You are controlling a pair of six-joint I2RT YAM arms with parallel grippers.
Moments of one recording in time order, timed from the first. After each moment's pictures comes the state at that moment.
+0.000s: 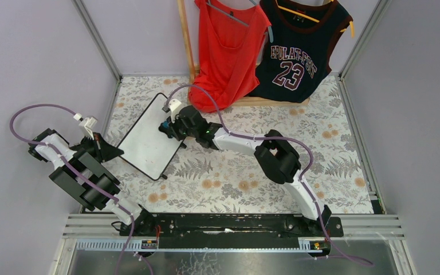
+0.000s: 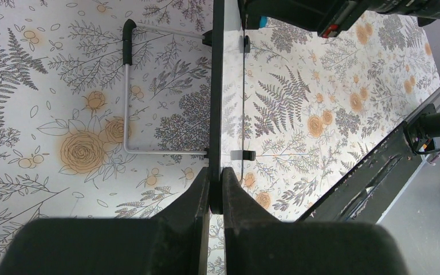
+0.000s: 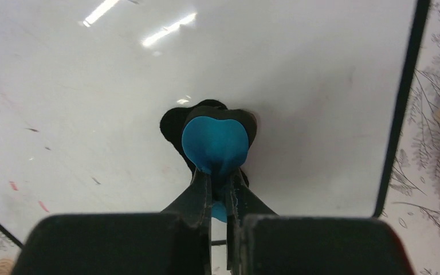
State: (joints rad) left arm 0.96 1.59 1.23 -1.52 1.08 1.36; right arm 0.98 2.30 1.80 0.12 -0.06 0.10
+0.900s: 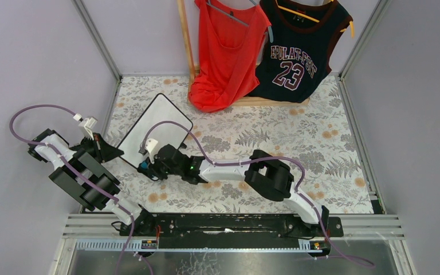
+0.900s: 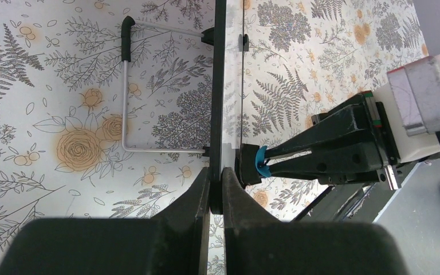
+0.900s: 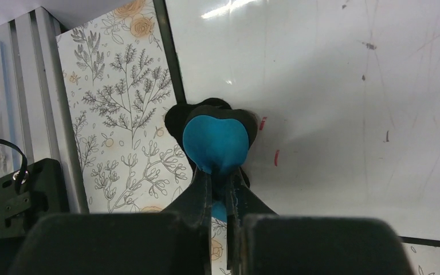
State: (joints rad) left arm 0.96 1.59 1.23 -1.53 1.08 1.36; right arm 1.24 2.29 1.69 0.21 -0.01 0.16
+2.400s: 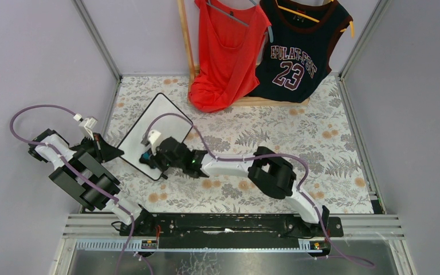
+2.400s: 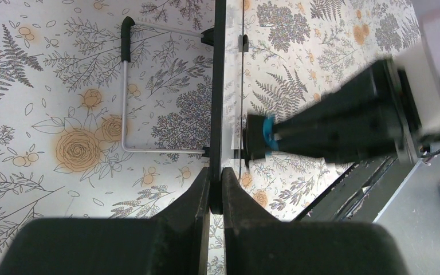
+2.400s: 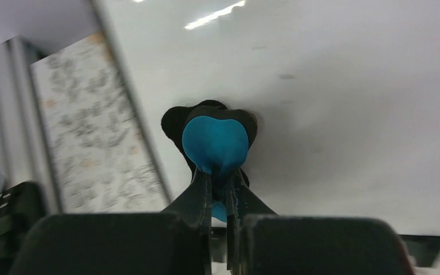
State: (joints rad) left arm 0.96 1.59 1.22 -1.53 1.08 1.36; right arm 1.18 2.27 1.70 0.18 0.03 0.16
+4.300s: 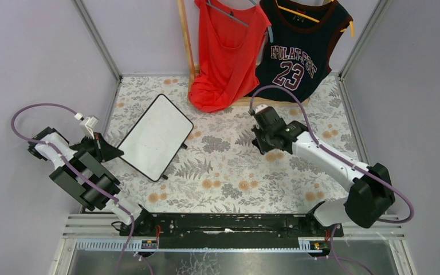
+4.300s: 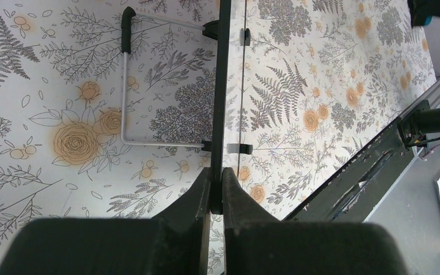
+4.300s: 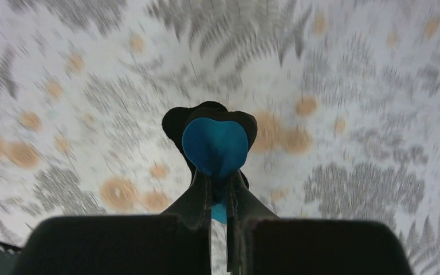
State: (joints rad) left arm 0.95 1.59 1.25 -1.54 1.05 1.32; right arm 0.66 1.44 1.16 -0.67 0.19 0.17
